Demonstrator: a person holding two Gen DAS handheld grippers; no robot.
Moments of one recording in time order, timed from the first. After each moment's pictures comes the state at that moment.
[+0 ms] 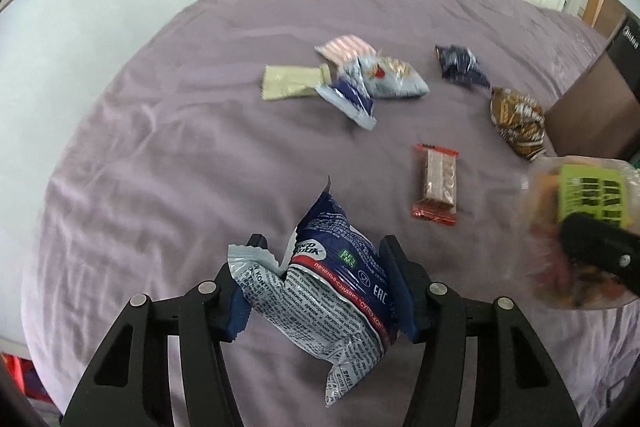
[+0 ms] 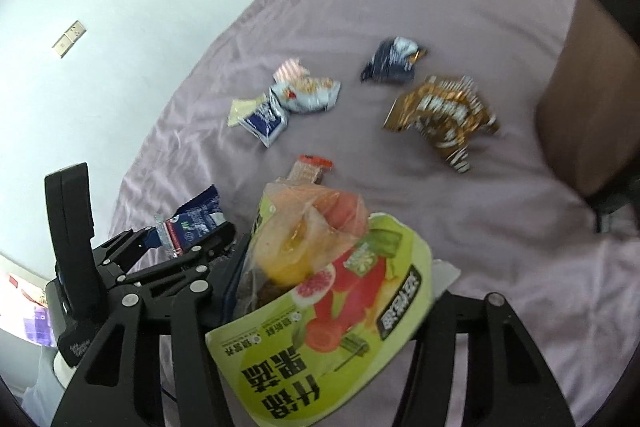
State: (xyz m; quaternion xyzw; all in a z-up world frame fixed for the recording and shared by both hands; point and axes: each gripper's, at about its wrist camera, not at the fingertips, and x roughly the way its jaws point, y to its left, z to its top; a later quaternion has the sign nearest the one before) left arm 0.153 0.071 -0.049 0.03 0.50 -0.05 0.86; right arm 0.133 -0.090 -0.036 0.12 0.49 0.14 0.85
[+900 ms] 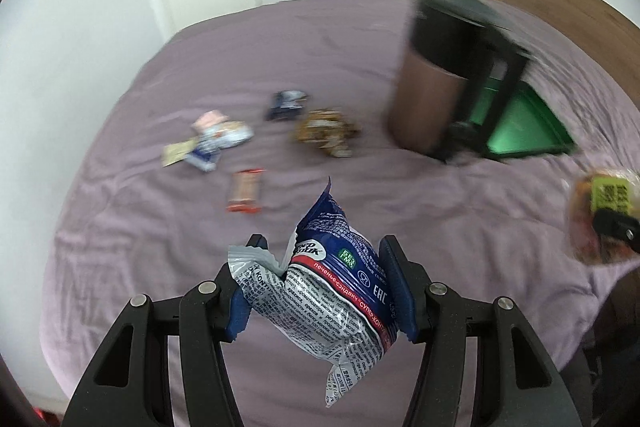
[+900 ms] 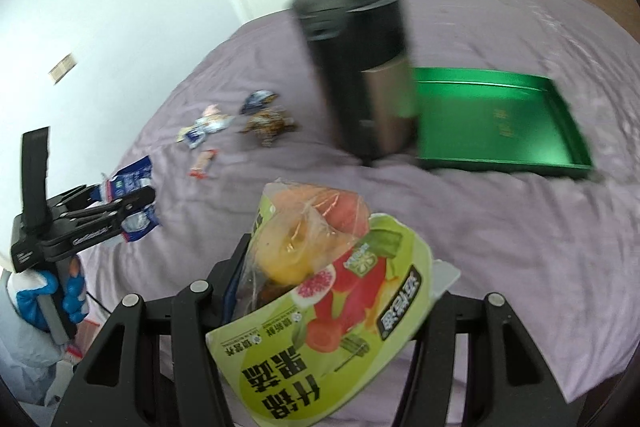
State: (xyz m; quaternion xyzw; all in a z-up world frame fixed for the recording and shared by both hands) left arm 0.038 -0.076 0.041 0.10 0.44 -0.17 0.88; right arm -0.066 -0.305 0.046 0.11 0.43 0.04 0.90
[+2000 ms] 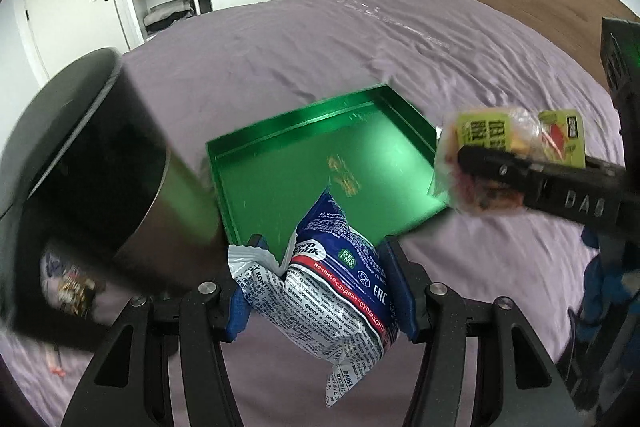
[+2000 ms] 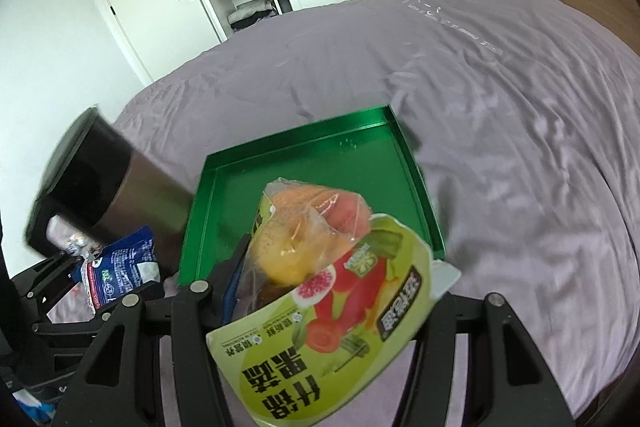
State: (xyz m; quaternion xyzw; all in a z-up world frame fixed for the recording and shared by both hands) left arm 0.098 -0.404 0.032 0.16 0.41 -0.32 0.84; right arm 0.039 -0.561 0.031 0.16 0.39 -0.10 0.90
